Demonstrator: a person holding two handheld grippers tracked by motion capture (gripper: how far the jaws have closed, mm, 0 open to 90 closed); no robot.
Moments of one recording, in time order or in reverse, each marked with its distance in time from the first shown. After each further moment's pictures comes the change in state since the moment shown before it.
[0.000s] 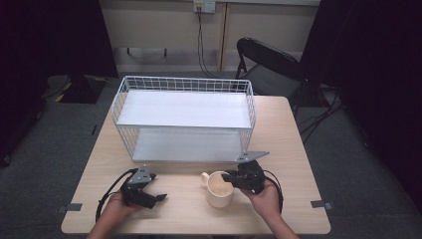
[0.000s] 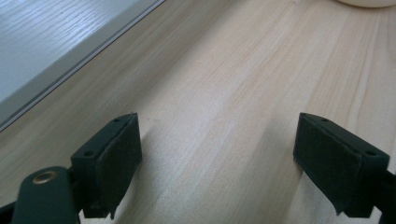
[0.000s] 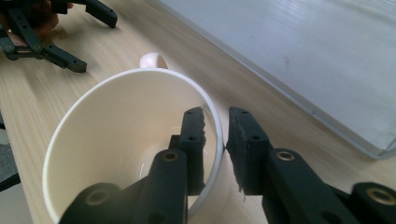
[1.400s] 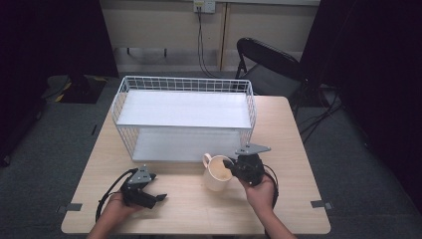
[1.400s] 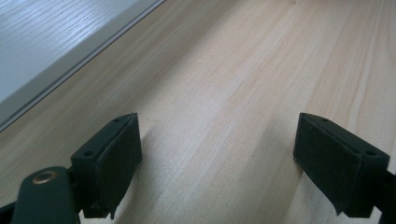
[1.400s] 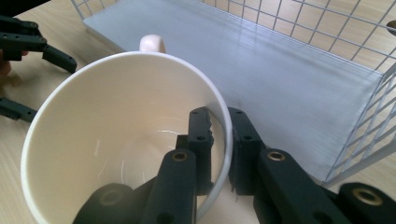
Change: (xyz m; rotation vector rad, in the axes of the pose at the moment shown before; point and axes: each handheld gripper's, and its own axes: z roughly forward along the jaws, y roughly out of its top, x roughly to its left) left arm 0.000 0.000 0.000 0.000 0.000 0.000; right arm -0.003 0.018 -0.001 -0.119 -0.166 0.030
